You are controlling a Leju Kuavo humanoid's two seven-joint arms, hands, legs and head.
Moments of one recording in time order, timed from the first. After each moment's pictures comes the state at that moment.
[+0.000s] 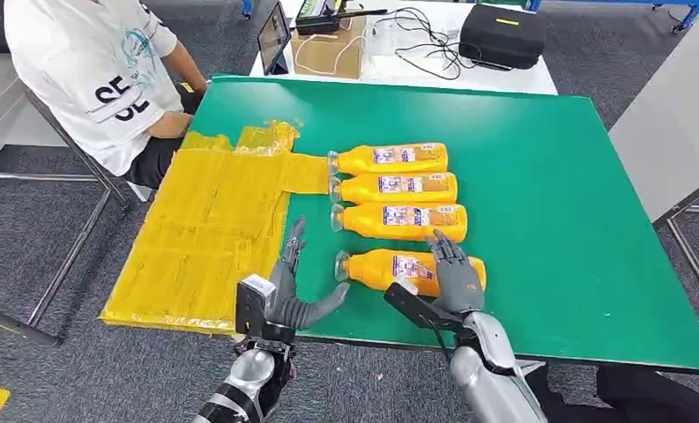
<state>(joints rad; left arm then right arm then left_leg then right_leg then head) -0.20 -0.32 -0.28 -0.96 0.03 0.21 -0.70 -0.29 0.01 0.25 -0.92 0.90 -0.39 -0.09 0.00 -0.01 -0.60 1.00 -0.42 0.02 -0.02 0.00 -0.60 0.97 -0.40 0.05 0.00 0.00</state>
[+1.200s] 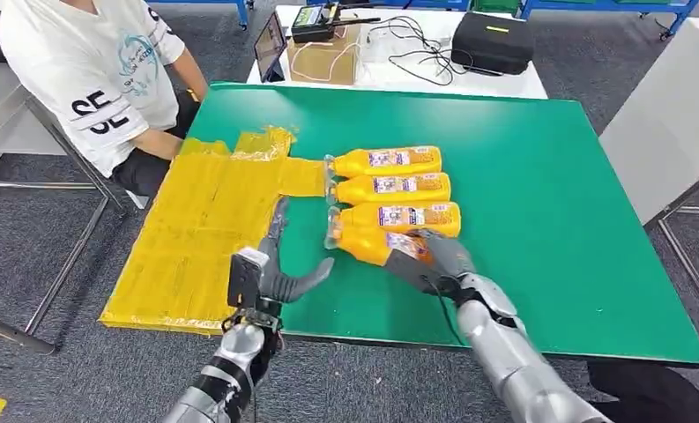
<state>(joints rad) -0.32 -0.29 -0.20 -0.89 -0.05 0.25 -0.66 -0.51 0.01 0.34 -0.71 0.64 -0.13 -0.21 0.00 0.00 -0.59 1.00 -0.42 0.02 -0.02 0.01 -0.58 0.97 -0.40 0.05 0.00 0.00</state>
